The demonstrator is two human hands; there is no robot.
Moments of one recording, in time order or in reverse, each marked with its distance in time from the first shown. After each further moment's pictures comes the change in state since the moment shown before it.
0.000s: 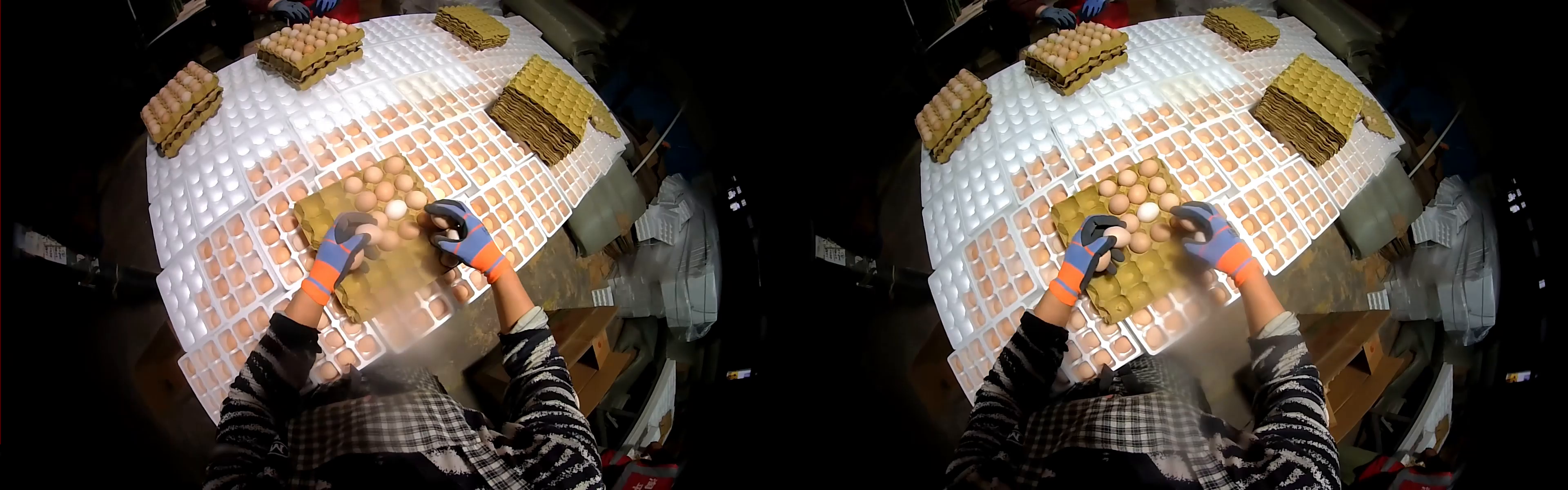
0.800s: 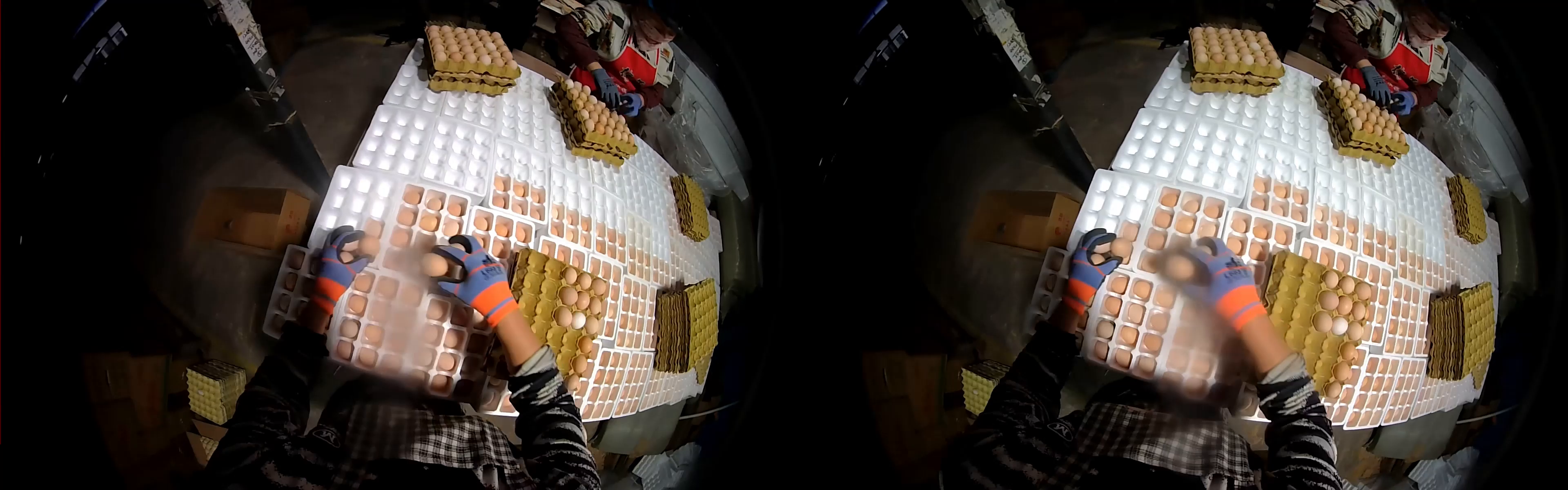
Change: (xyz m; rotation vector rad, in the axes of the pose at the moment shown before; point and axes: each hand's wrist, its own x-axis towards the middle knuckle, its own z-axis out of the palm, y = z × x) left_hand -0.259 -0.043 -0.262 0.303 1.009 0.498; right_hand 0.125 -0.174 0.290 -0.392 -0.627 -0.432
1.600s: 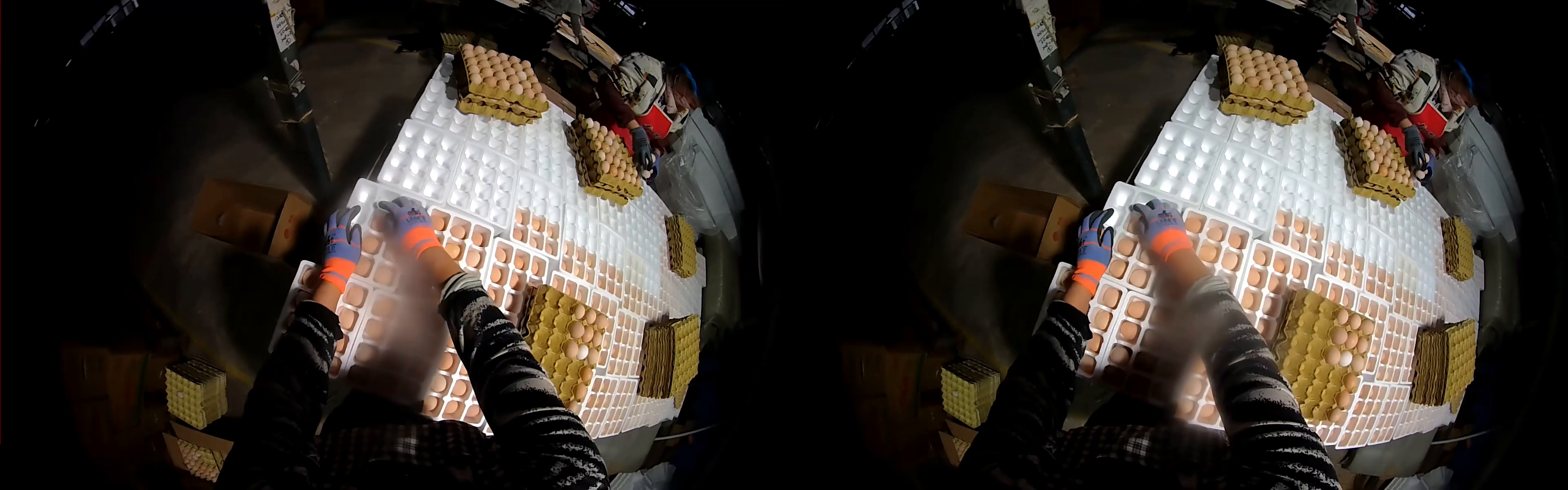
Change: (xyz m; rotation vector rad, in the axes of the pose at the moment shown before) left_hand 0.083 -0.040 -0.056 0.725 0.313 0.209; right_hand 0.225 -0.050 0.139 -0.142 0.117 -0.203
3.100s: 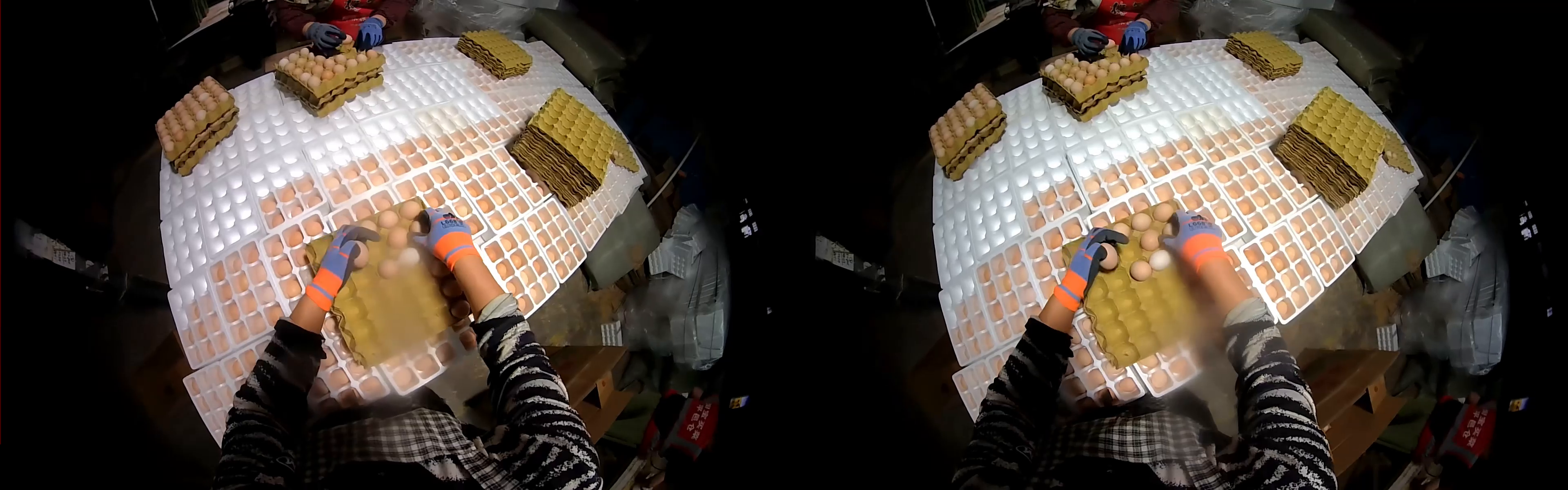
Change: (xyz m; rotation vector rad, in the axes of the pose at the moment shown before) left_hand -0.123 0.378 0.245 -0.934 -1.305 0.188; right_hand -0.446 0.200 -0.287 0.095 0.222 1.168
